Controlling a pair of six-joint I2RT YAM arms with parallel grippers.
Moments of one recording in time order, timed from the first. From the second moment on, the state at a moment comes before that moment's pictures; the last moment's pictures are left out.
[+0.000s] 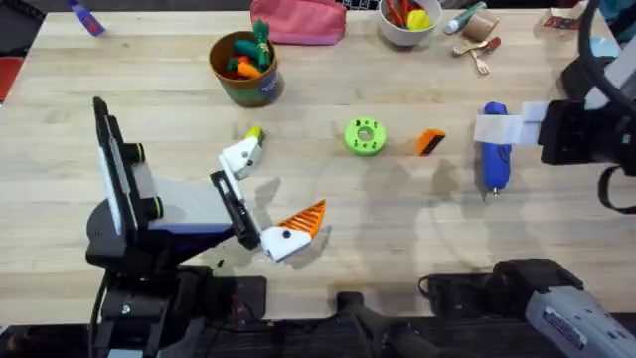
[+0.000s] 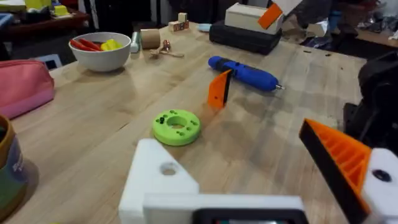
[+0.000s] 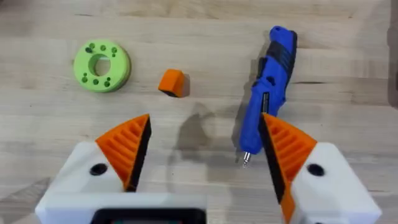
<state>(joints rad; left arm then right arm) -0.04 0.01 0.01 -0.10 1.03 0.02 0.00 0.81 0.97 -1.07 -0.02 0.01</state>
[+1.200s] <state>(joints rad) -0.04 0.01 0.01 -0.10 1.03 0.02 0.18 1.09 1.14 -1.23 0.03 0.45</state>
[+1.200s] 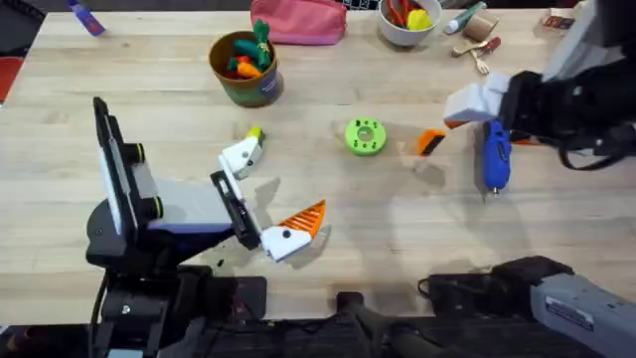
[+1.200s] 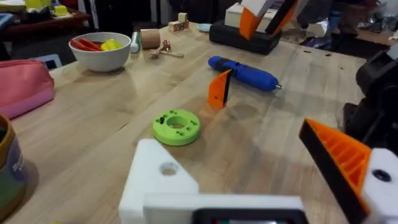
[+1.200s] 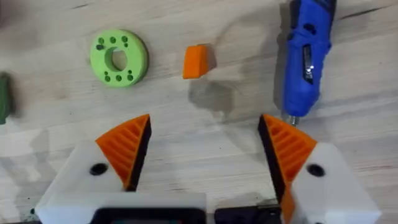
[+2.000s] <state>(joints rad) -0.04 0.01 0.01 -0.10 1.03 0.02 0.20 1.35 1.15 -1.10 0.00 0.51</state>
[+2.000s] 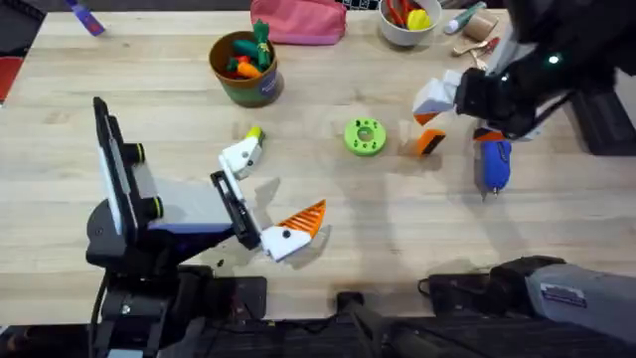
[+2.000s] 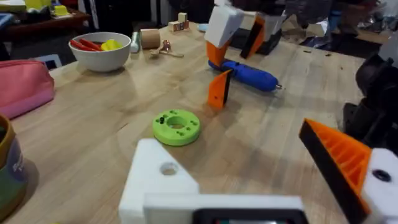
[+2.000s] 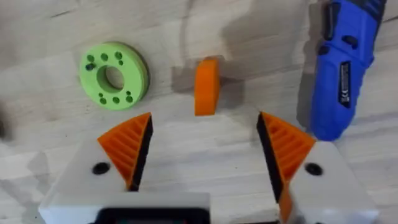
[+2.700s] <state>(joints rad) -0.04 0.01 0.01 -0.10 1.03 0.02 0.20 1.58 1.15 -1.02 0.03 0.48</state>
